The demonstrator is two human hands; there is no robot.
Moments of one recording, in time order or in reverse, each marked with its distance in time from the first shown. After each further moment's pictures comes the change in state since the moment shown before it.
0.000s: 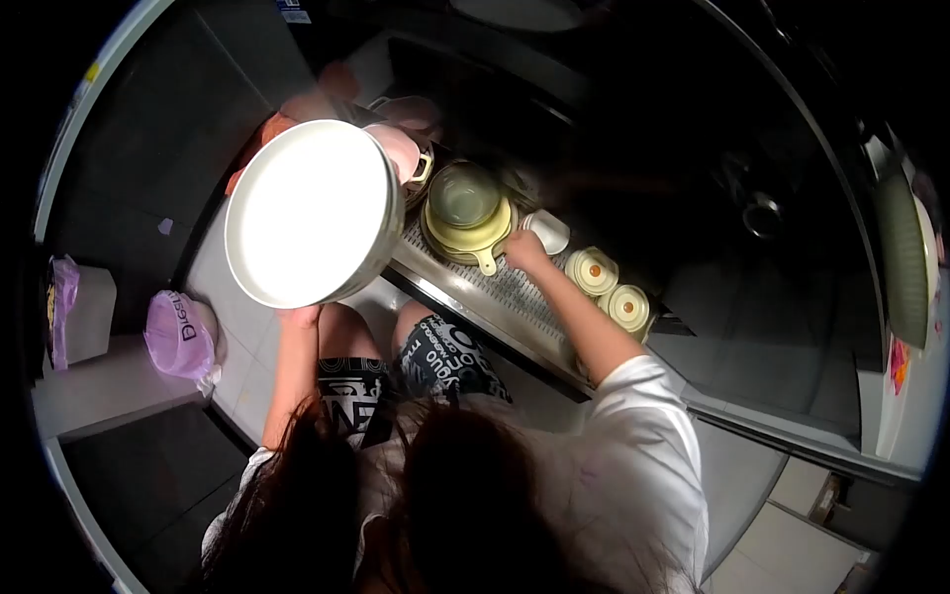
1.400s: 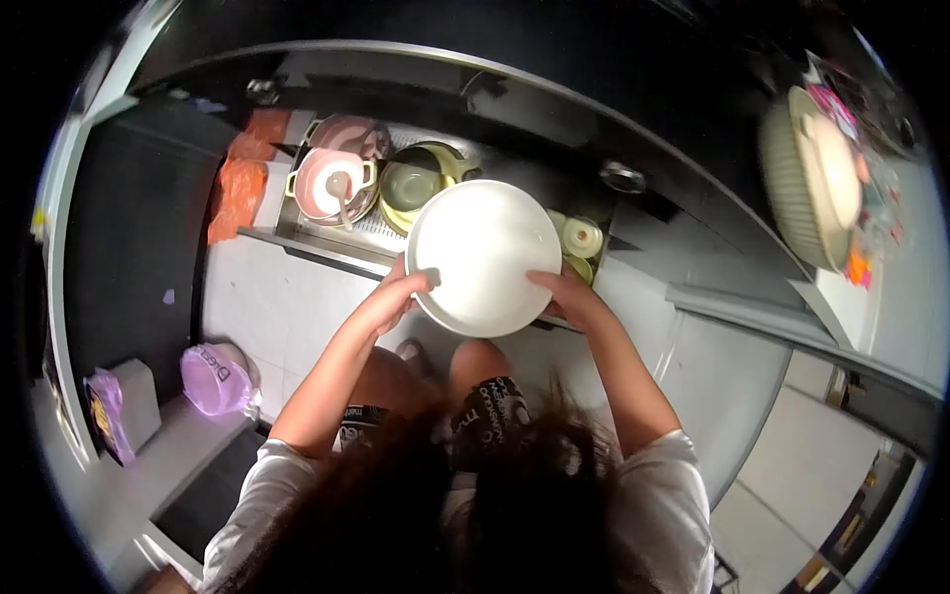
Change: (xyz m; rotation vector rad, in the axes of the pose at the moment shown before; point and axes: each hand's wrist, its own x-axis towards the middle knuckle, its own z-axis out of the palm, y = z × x) left_hand 0.019 -0.130 0.159 1.210 -0.169 -1.010; right_hand -0.247 -0.144 -0.088 0.412 0.049 0.385
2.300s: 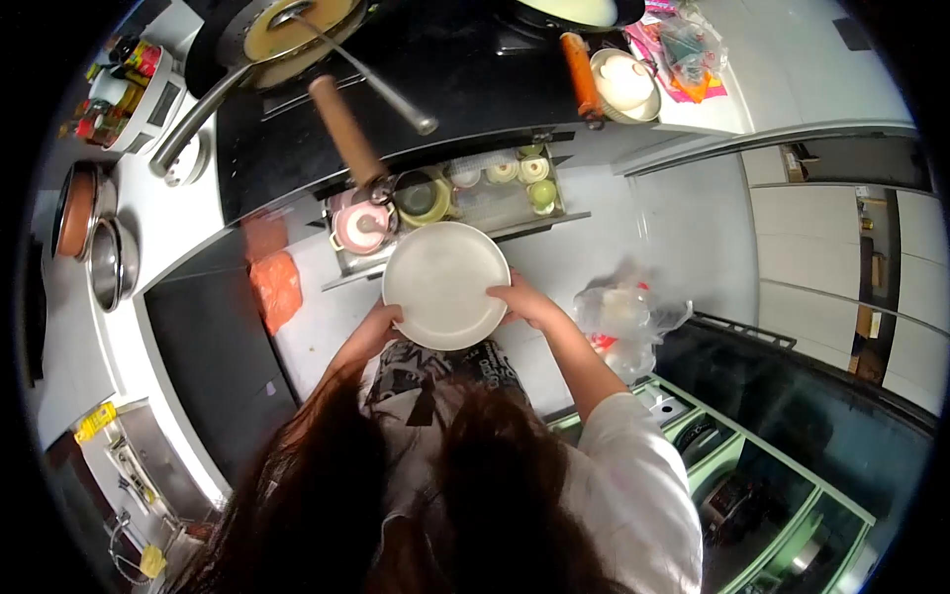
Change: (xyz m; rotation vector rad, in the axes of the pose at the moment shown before) left_hand -0.264 0.229 -0.102 0.113 -0.346 -0.317; right_hand -0.245 -0.091 0.253 0.315 0.184 0.048
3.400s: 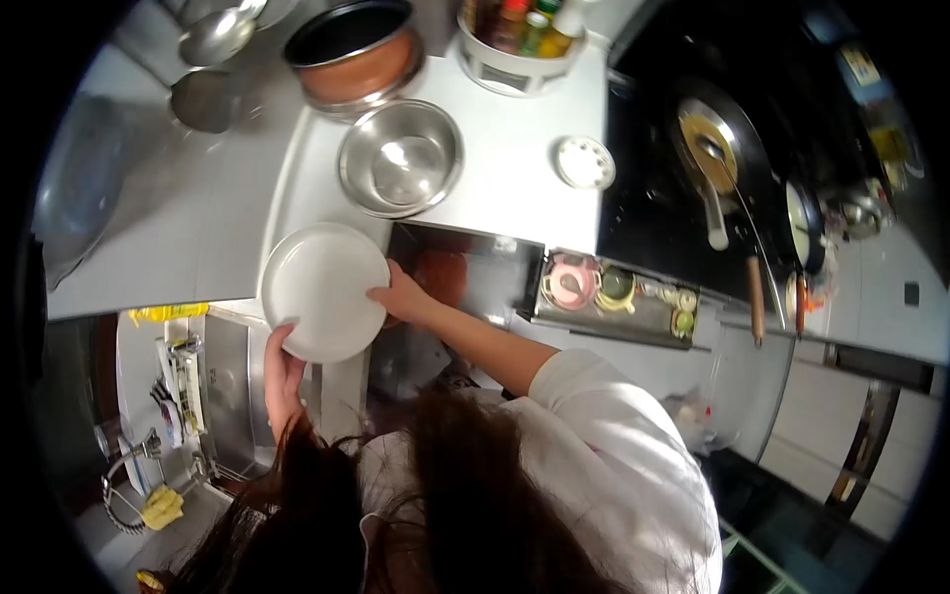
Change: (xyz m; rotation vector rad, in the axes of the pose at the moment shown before) left_hand -0.479 0.070 -0.510 -0.652 0.931 0.538; right_hand 0.108 -0.163 0.767 -0.200 -0.625 -0.342
